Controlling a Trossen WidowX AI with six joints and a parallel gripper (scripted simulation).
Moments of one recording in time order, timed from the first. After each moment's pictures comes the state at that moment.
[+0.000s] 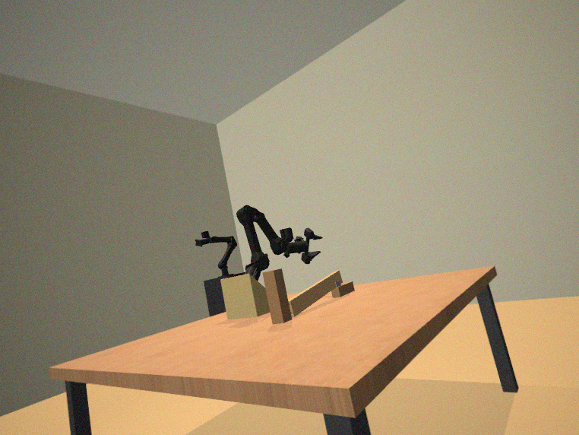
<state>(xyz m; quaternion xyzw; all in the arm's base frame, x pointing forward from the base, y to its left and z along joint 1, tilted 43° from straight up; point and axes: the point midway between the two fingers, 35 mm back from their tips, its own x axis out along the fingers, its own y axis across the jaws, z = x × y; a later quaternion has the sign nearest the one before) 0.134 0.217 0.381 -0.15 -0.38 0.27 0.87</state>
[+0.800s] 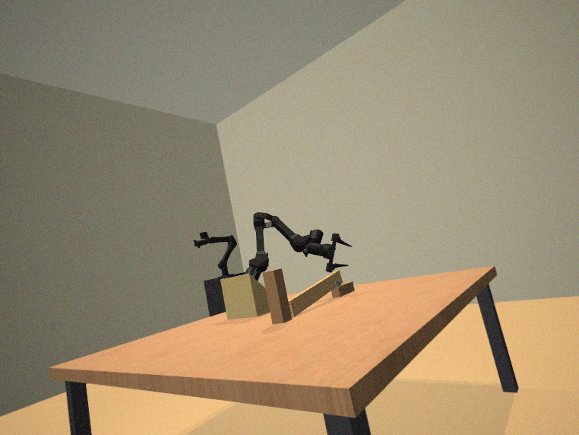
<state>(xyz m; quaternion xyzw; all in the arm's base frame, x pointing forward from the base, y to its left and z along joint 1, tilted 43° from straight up) 0.329 0.181 0.273 -0.41 -0.09 0.19 0.89</state>
